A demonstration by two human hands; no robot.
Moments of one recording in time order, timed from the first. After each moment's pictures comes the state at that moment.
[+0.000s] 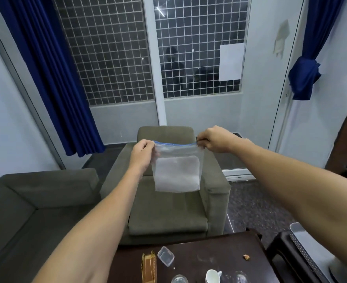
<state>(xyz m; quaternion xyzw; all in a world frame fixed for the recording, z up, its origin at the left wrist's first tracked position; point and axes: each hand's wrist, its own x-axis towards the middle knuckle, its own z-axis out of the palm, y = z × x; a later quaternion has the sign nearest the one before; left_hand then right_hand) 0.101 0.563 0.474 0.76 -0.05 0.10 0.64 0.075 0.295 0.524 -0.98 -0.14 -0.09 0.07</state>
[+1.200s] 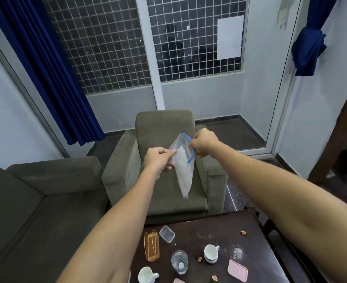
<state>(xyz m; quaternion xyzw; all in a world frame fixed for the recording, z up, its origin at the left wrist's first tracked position) 0.071 0.505 0.417 0.78 0.03 -0.04 0.62 0.055 0.329 0.467 -0.90 0.15 -0.02 0.41</state>
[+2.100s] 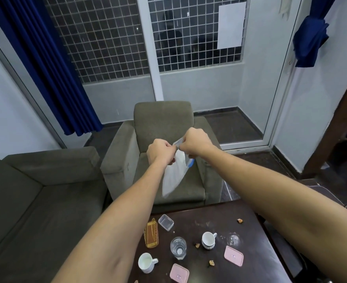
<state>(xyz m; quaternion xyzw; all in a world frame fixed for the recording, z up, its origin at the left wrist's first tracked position) 0.052 0.496 0.419 0.91 0.03 0.04 0.41 0.036 0.368 0.448 -0.96 0.09 -0.04 0.27</state>
